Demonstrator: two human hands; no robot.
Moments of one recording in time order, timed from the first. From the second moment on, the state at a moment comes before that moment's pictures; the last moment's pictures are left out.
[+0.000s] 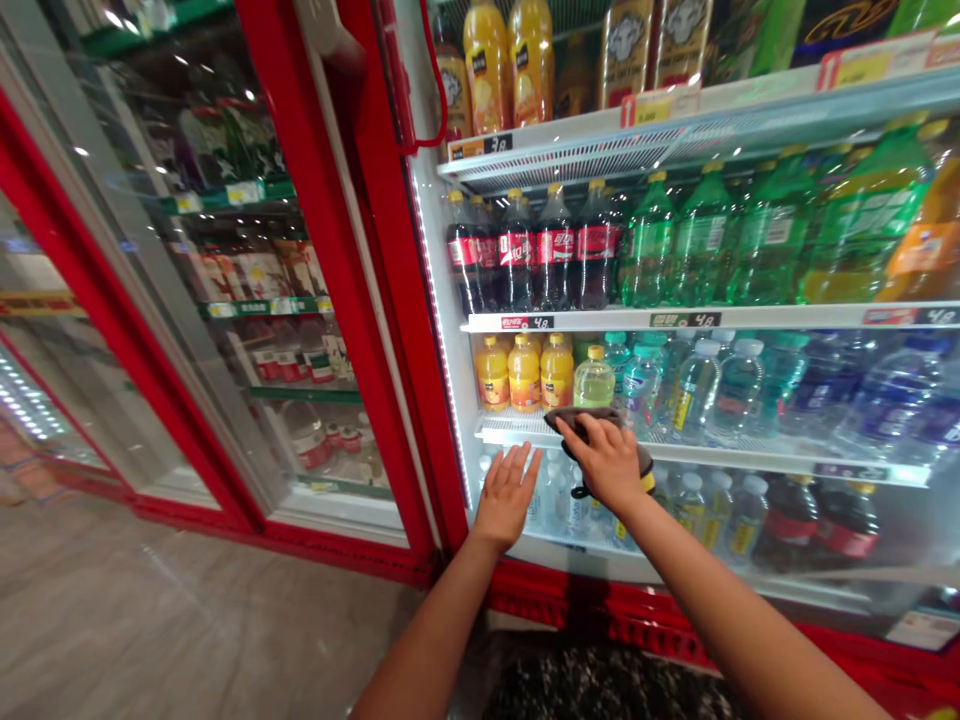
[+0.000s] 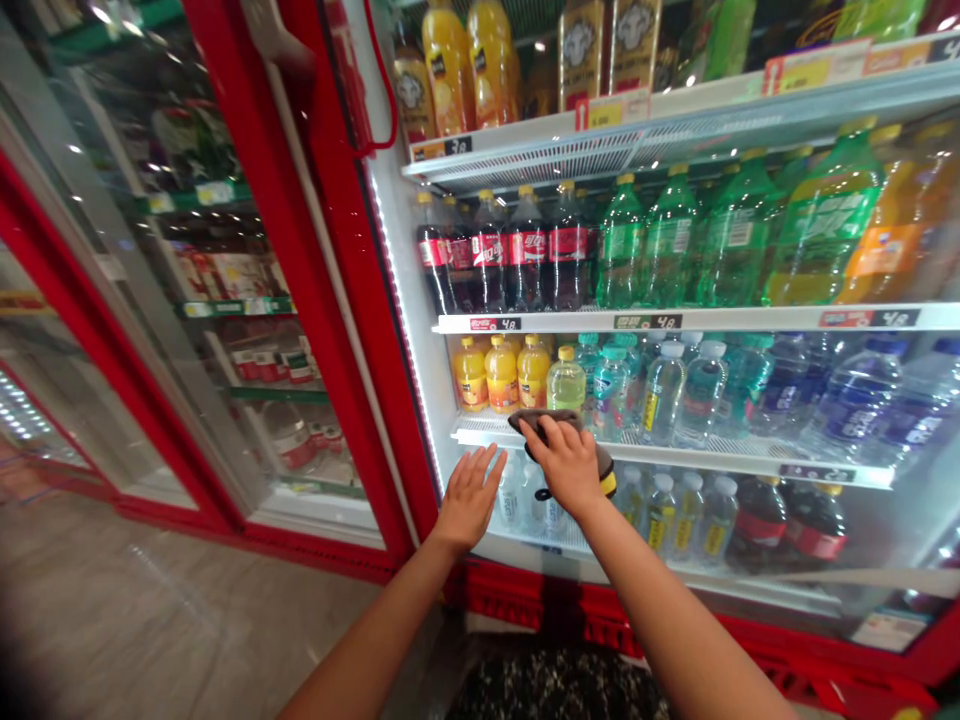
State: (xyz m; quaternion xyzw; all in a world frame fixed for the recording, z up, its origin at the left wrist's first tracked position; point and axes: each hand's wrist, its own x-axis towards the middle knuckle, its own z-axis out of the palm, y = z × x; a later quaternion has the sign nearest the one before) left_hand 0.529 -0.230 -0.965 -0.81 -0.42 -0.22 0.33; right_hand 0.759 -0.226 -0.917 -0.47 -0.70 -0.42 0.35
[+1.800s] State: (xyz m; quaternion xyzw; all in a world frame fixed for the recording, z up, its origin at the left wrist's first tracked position) left_hand 0.456 -0.242 -0.990 -0.72 -0.59 -0.18 0.33; right_hand 0.668 -0.181 -0.946 -0.20 -0.83 -0.37 0.37
